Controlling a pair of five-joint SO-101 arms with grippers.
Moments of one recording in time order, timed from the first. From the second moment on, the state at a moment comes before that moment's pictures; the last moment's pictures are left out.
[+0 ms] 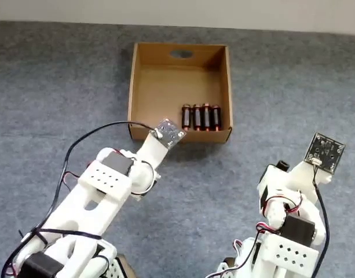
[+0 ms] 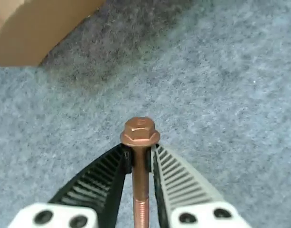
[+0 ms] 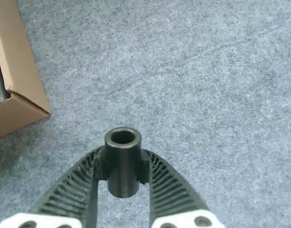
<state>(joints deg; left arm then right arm) 19.2 -30.3 53.3 59.7 -14.8 14.7 -77.0 67.0 62.3 -4.0</state>
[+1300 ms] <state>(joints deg) 4.3 -90.3 52.0 43.3 -2.1 -30.3 -77.0 79.9 8.7 -4.0</state>
